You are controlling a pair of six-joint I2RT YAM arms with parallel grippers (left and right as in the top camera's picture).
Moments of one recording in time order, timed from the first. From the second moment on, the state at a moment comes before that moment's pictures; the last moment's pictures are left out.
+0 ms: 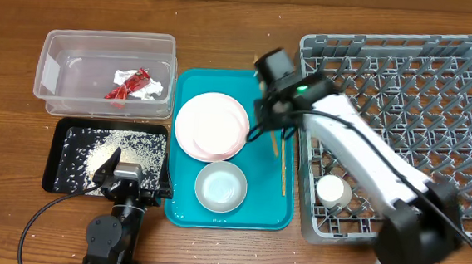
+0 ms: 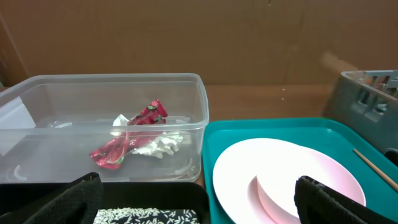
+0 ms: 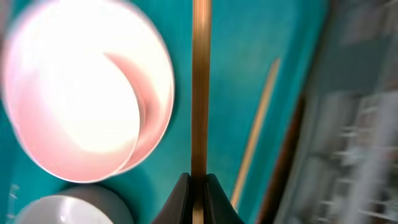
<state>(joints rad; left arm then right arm) -0.11 0.02 0.01 -0.07 -0.04 -0.04 0.54 1.81 1.57 -0.97 0.02 0.30</state>
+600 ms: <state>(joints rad) -0.11 0.02 0.01 -0.07 -0.04 -0.04 0.30 1.81 1.51 -1.04 0.03 0.16</state>
